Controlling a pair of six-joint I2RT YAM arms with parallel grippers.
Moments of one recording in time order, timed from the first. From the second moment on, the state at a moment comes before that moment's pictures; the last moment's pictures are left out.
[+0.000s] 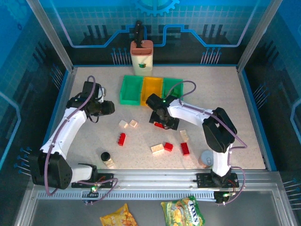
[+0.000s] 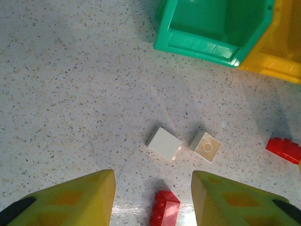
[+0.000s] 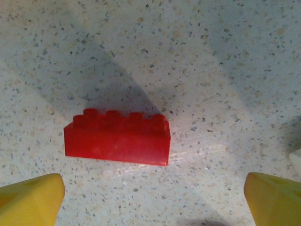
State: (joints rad) left arm -0.09 1.28 1.08 -0.84 0.11 -0.30; right arm 0.77 1.91 1.45 -0.97 0.15 1.11
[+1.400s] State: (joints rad) left arm -0.07 1.28 1.02 -0.79 0.10 -0.26; right arm 0.77 2.08 1.65 -0.99 0.17 1.08
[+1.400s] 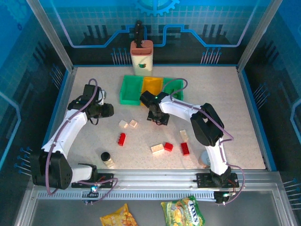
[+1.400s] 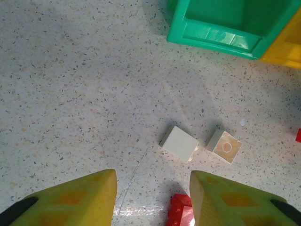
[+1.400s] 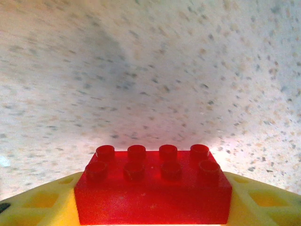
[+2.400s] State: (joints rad) left arm -0.07 1.28 1.02 -0.79 0.10 -0.26; right arm 0.66 2.42 2.24 -1.01 0.21 0.74
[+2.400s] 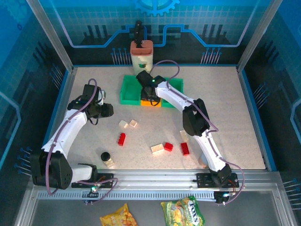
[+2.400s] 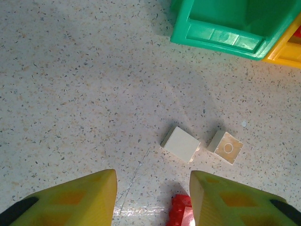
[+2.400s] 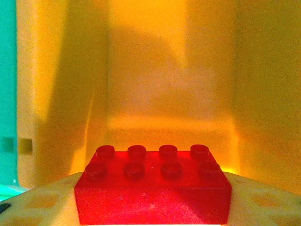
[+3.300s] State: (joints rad) left arm -0.07 1.28 1.02 -0.79 0.10 -0.26; right arm 0.66 2.37 2.15 -1.04 0.17 0.58
